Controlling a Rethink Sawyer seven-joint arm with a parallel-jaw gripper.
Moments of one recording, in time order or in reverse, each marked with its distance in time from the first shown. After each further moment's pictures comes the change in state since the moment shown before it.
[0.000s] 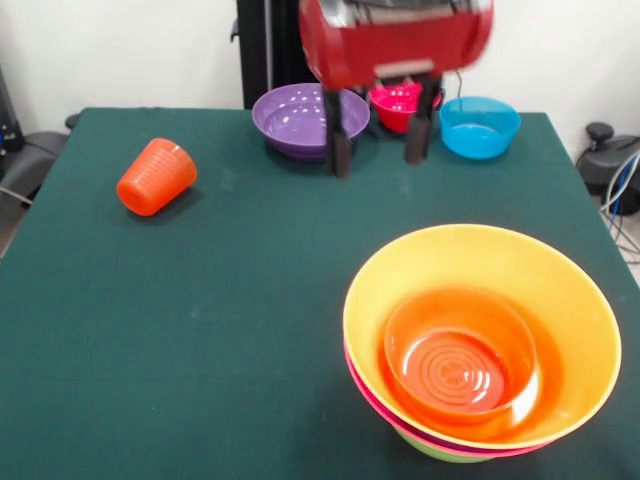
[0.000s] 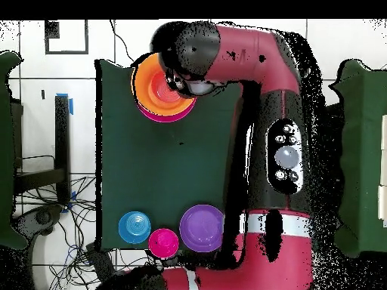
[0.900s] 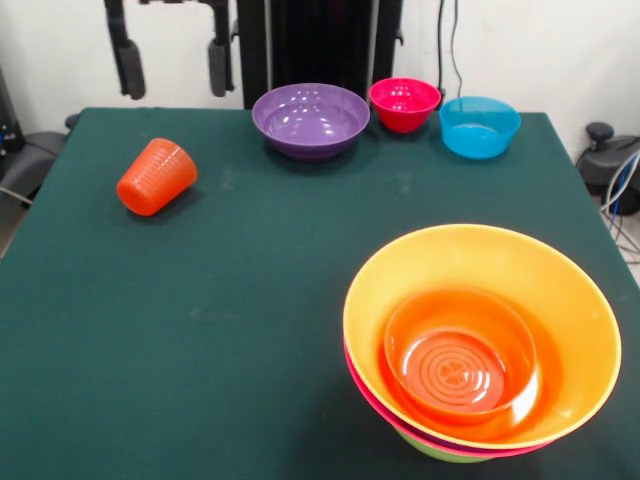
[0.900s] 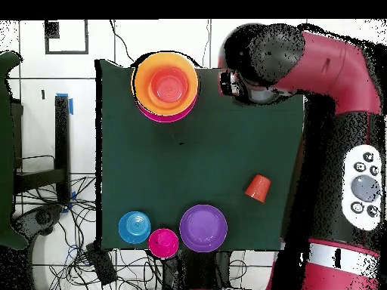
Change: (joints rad) arm -0.150 -0.073 -0.007 0.042 -0.037 0.052 0.000
